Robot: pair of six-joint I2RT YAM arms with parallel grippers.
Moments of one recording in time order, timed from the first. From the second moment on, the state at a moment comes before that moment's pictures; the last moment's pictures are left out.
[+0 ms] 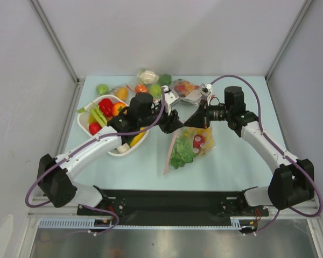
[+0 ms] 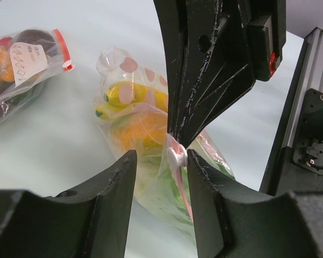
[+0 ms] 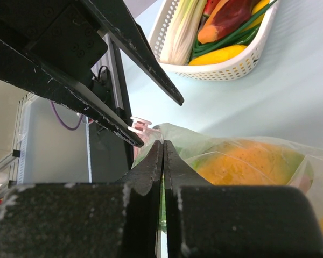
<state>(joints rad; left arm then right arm) -0.74 1.39 1.21 -0.17 0.41 0.03 0.31 1.36 1.07 -0.16 -1.08 0.13</state>
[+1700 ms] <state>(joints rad) -0.73 1.41 1.18 -0.09 0.48 0.01 0.25 1.26 1.02 0.00 -0.97 0.29</state>
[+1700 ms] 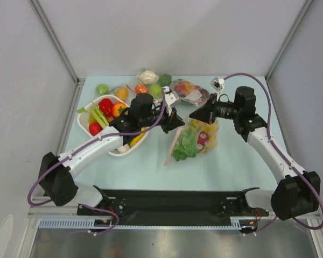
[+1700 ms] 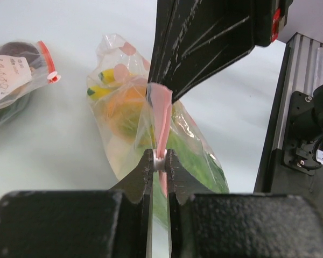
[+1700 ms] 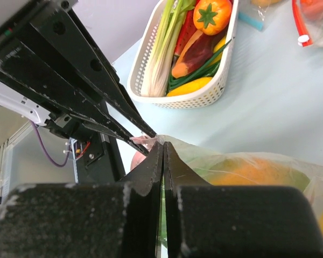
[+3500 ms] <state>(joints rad) -0.85 1.35 1.04 -0.07 0.38 -0.13 0.13 1.17 1.09 -0.18 -0.55 0.34</state>
